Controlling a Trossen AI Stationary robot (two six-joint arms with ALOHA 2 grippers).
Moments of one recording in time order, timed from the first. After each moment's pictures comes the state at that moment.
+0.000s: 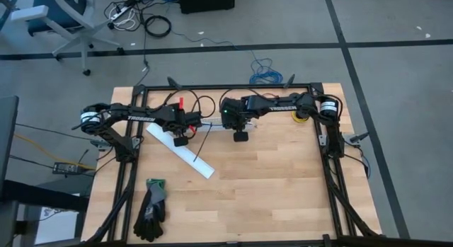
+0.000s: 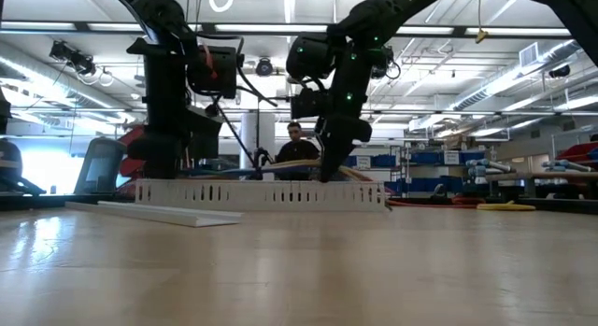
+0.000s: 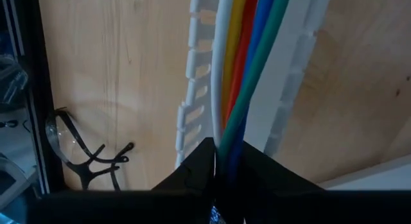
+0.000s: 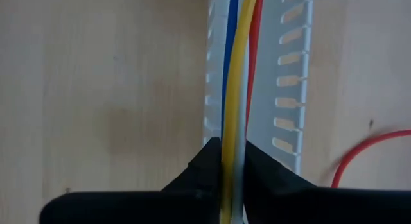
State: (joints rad) left arm 0.28 1.55 0.89 -0.83 -0.44 0.07; right arm -0.25 2.01 1.53 -0.70 0.06 -0.37
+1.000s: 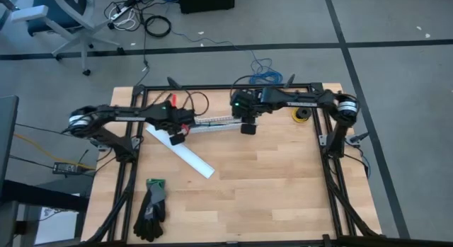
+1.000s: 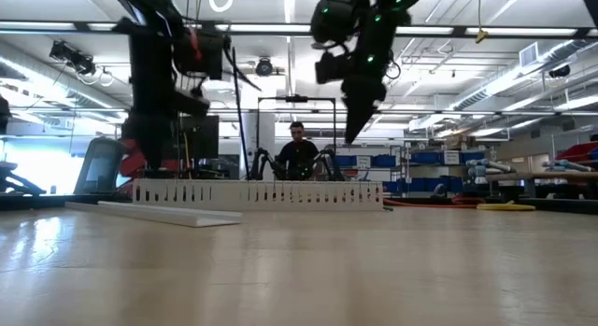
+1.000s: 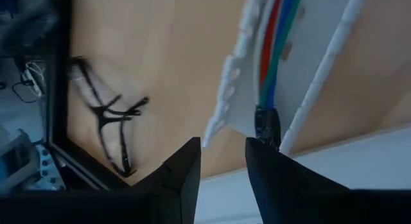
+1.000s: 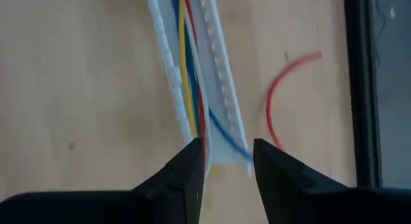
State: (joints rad) left arm 0.28 1.41 0.89 -0.97 -0.45 -0.11; right arm -0.25 1.80 1.50 -0.86 0.19 -0.19
